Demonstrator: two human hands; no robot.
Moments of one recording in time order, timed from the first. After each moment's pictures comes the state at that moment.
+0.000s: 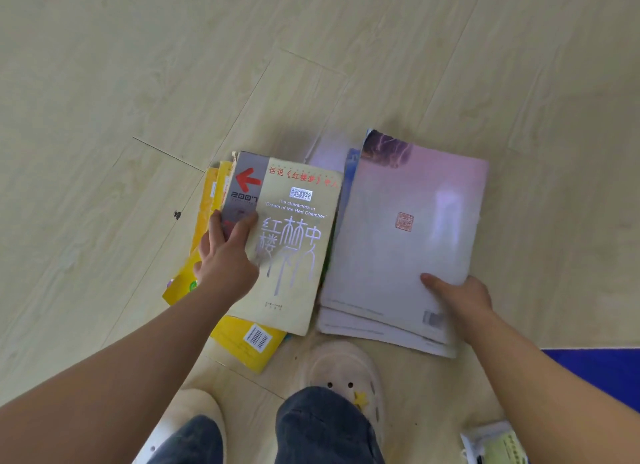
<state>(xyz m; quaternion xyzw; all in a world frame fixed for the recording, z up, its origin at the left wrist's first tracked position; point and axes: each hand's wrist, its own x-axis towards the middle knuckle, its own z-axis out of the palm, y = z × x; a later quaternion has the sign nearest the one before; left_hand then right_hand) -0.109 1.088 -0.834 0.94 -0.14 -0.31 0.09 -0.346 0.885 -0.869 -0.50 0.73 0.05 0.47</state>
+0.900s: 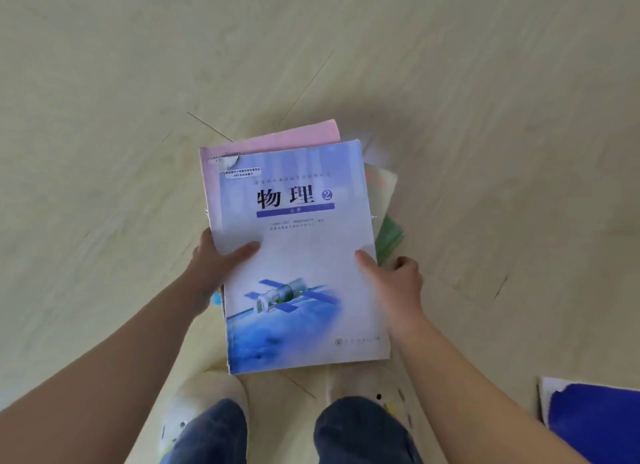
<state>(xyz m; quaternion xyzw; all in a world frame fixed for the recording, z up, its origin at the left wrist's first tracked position) -0.060 1.176 -0.847 0.81 0.11 -0.41 0.40 -0.222 0.987 -0.838 -0.54 0.66 0.05 0.52</state>
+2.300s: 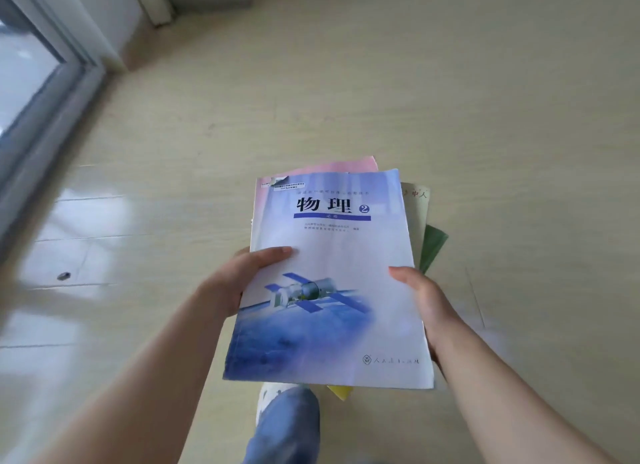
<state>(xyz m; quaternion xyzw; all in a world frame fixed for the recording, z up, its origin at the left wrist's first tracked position) -0.065 1.418 -0.616 0.59 0.39 -0.24 0.66 -0.043 1.166 -0.636 -0.51 0.25 0.40 0.72</state>
